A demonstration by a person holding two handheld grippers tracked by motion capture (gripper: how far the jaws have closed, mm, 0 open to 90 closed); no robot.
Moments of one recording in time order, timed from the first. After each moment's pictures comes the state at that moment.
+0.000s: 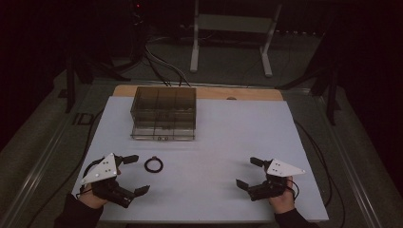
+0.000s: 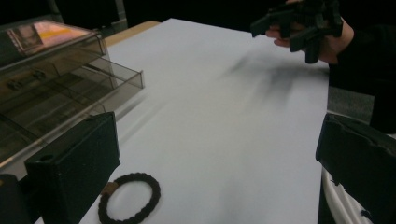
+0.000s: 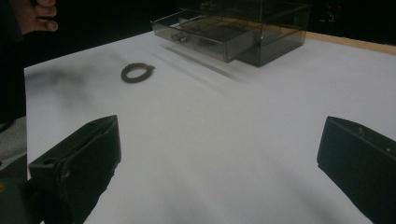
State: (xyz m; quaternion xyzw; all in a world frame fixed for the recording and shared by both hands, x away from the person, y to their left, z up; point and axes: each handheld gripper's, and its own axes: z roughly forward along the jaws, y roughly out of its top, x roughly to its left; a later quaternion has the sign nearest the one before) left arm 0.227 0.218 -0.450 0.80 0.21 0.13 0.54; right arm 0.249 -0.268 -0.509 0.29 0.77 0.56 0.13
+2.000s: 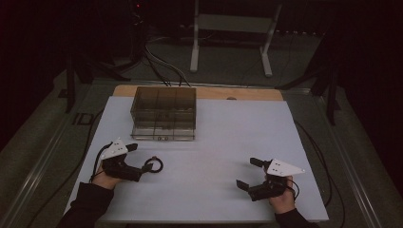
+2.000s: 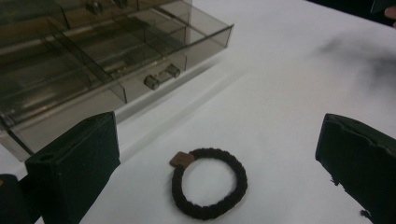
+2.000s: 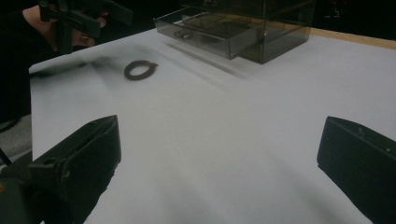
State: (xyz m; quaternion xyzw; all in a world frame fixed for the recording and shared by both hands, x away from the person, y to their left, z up) left arm 0.290 0.219 -0.499 0.80 0.33 0.14 0.48; right arm 0.250 -0.269 -0.510 0.29 0.77 0.56 0.12
